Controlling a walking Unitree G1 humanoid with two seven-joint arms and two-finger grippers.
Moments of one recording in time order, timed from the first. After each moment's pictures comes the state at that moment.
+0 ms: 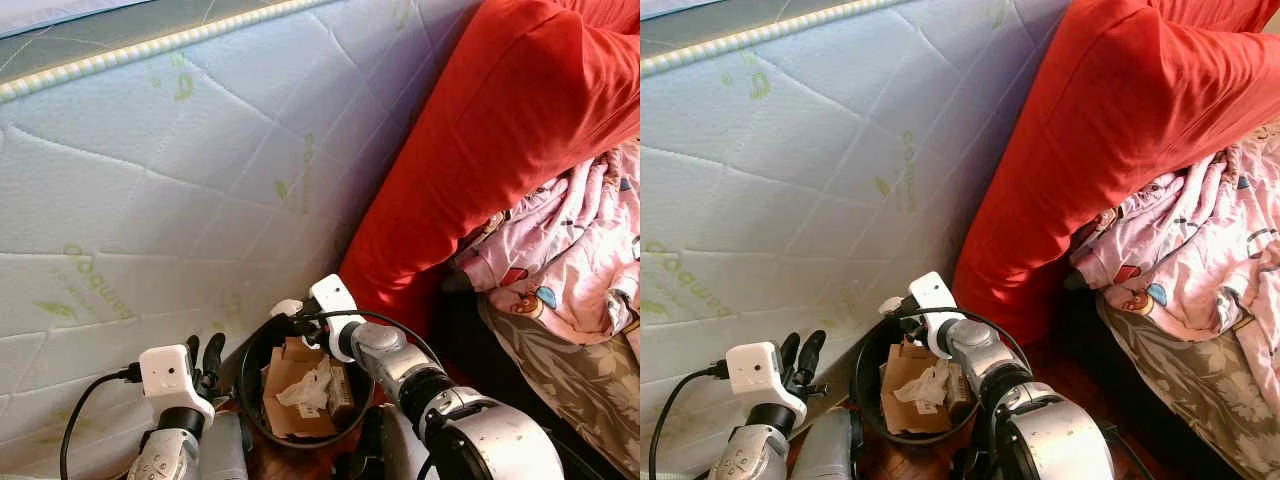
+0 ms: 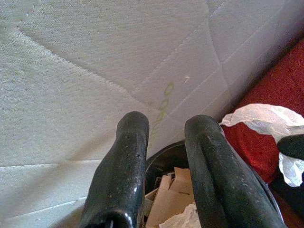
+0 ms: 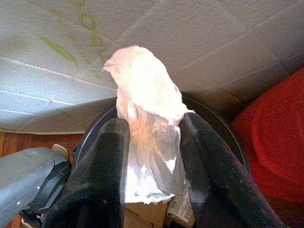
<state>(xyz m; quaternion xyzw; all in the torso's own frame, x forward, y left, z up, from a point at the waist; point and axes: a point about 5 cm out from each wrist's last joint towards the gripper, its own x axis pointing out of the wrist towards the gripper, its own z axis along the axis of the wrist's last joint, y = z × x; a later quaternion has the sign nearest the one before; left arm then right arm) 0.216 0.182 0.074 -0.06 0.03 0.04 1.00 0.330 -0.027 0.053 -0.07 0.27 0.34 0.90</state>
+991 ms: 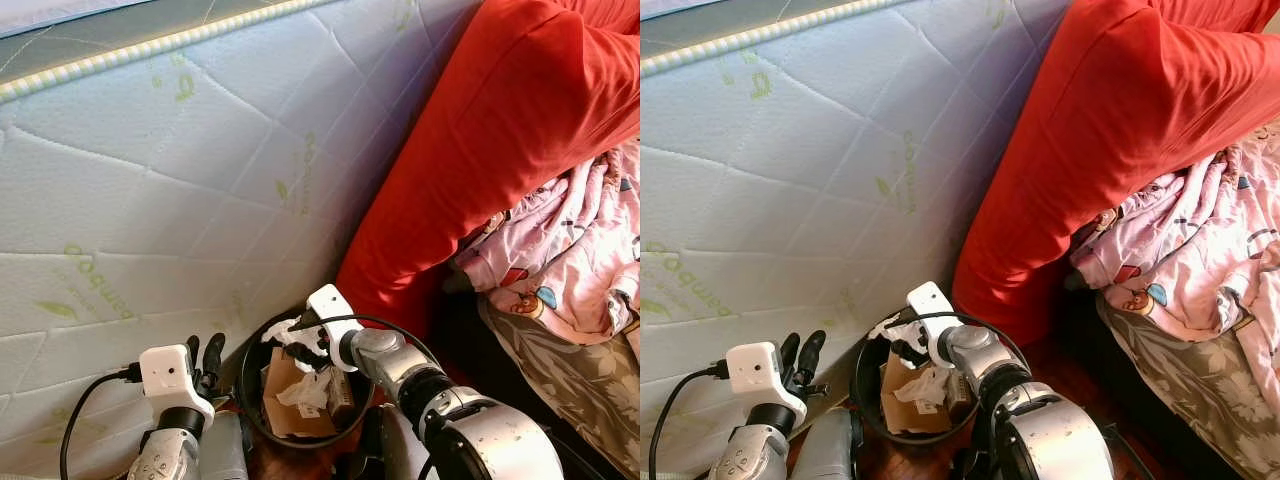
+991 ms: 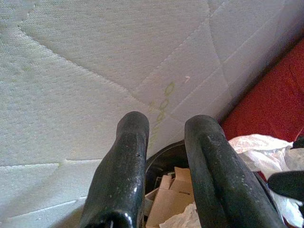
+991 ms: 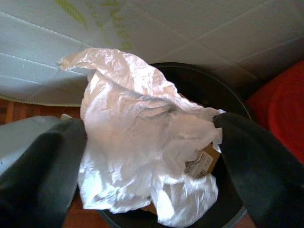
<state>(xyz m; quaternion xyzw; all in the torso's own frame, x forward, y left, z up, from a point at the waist) 0.216 0.182 0.074 -0.06 0.03 0.04 1.00 0.324 -0.028 0.045 -0.10 0.32 0.35 0.87</state>
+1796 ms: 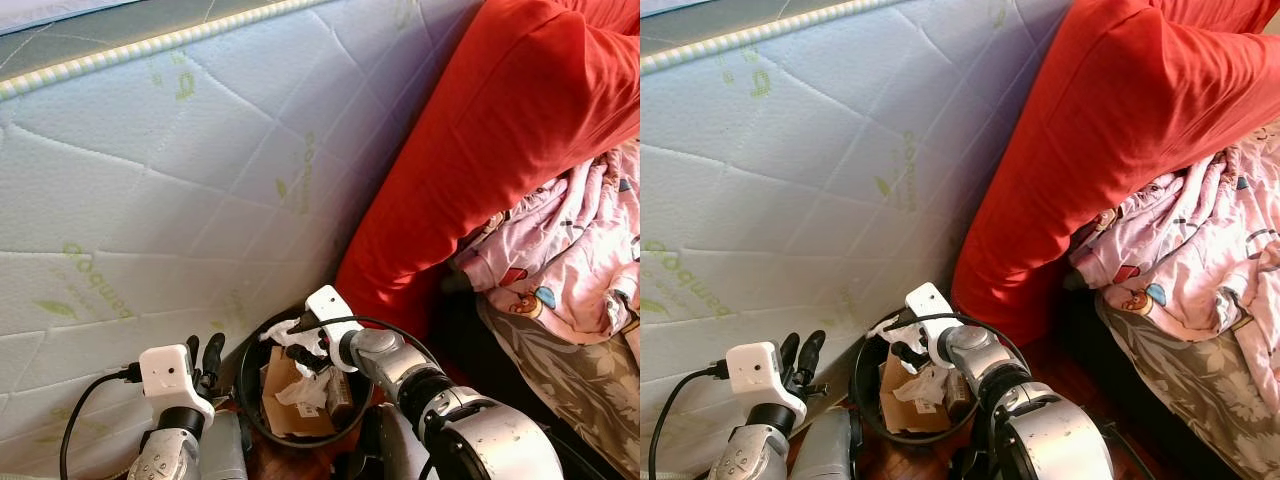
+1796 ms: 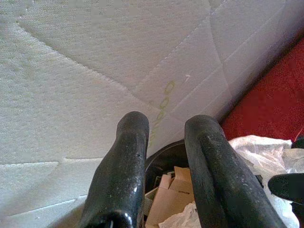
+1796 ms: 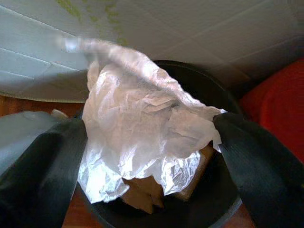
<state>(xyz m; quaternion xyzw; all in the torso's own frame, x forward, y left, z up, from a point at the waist) 0.216 0.182 0.074 -0.06 0.03 0.04 1.00 0.326 -0.031 0.046 -0.12 0.31 0.35 0.87</state>
